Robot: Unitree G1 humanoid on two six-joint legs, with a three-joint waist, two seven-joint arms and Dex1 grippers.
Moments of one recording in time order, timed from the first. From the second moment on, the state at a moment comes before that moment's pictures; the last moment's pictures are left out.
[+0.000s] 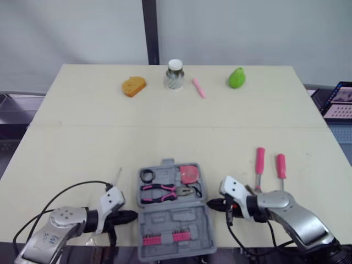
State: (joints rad) left arm 0.22 0.76 -0.05 -0.31 -0.30 0.50 -0.88; right arm -0.05 -0.72 0.28 -0.35 0.26 0.62 0.90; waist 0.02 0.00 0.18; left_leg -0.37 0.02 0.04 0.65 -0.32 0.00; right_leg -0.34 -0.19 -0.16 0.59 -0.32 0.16
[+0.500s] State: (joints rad) left arm 0.11 0.70 -0.09 -0.29 -0.26 0.50 -0.84; right arm -0.05 -0.67 0.27 -0.35 0.26 0.67 0.86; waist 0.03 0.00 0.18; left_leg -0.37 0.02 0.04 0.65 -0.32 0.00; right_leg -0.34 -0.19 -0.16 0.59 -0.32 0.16
